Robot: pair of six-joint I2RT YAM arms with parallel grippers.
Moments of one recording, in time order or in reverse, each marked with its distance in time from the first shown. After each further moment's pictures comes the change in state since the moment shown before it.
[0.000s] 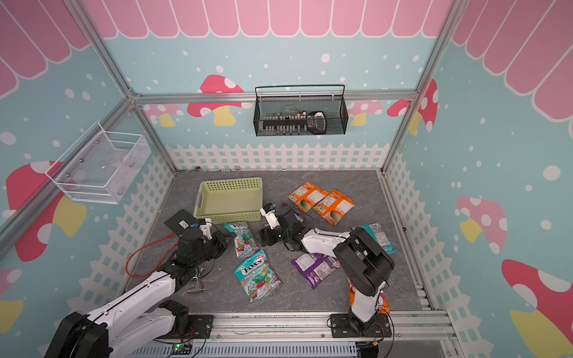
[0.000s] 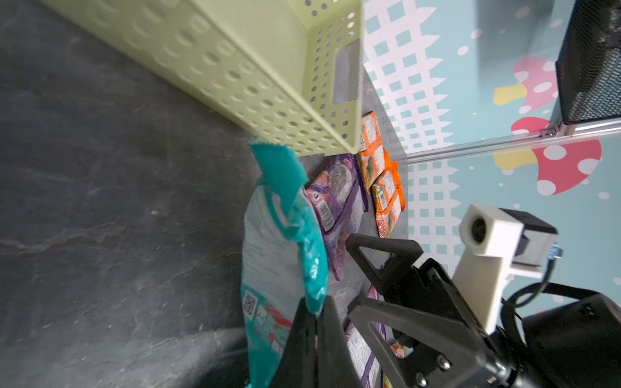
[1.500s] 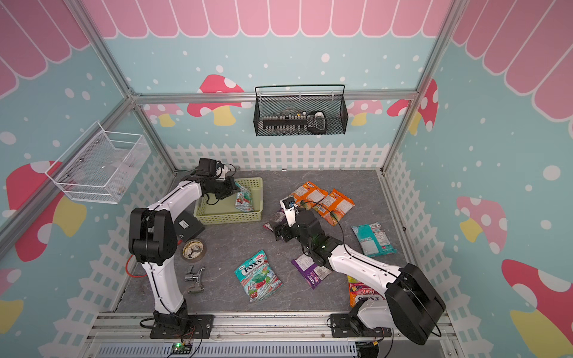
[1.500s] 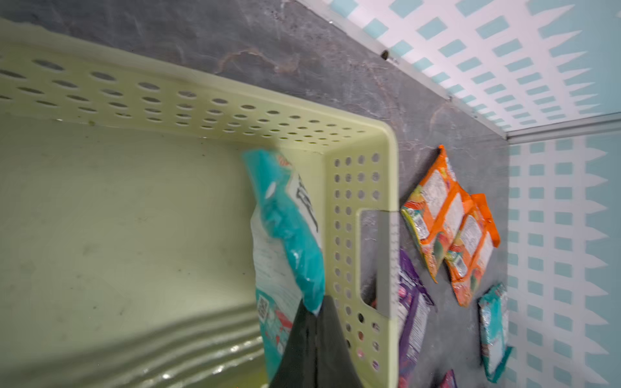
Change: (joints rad) left arm 0.246 1.059 1.229 -0.641 0.175 0.559; right arm 0.000 -0.399 -0.215 0.038 0.390 -0.186
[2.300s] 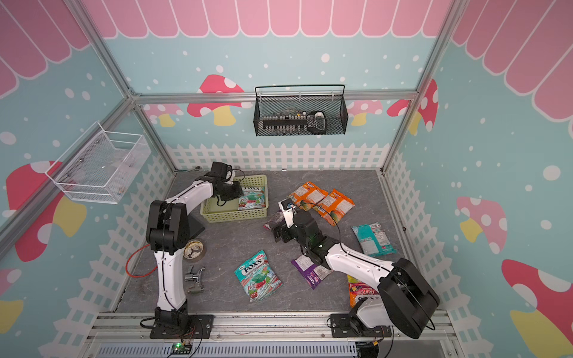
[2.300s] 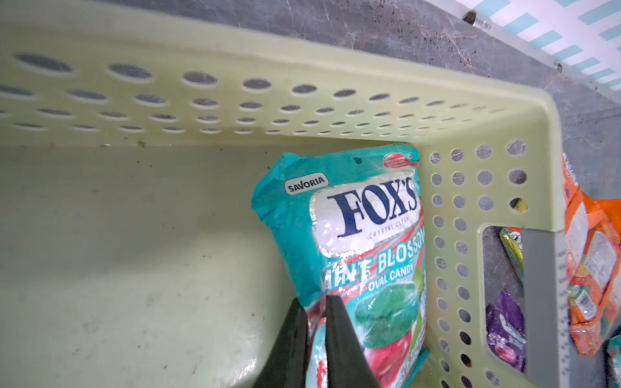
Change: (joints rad) left arm -0.040 0.170 0.119 -0.016 -0.146 0.117; right arm 0.000 0.053 -0.002 0.014 0.000 0.000
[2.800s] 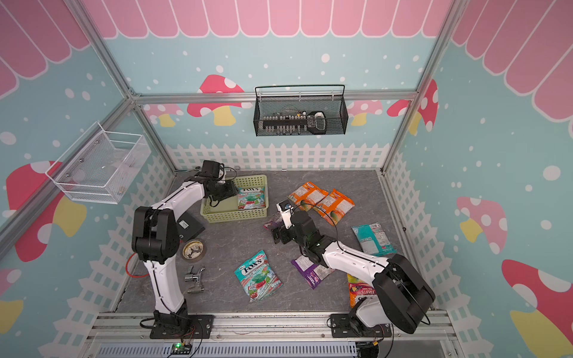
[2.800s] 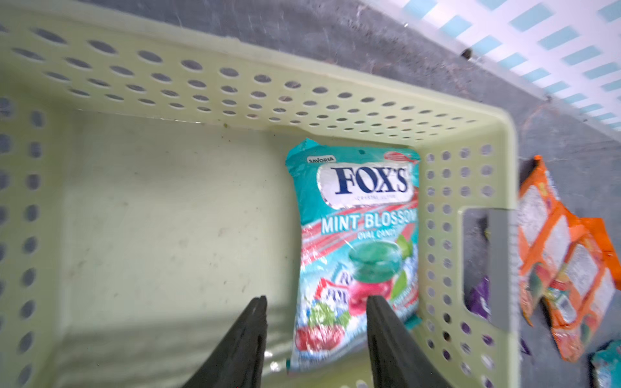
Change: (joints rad) left arm 0.018 -0.242 -0.164 -0.018 -0.073 -0.068; right arm 0.000 0.047 0.032 -0.054 -0.048 0.010
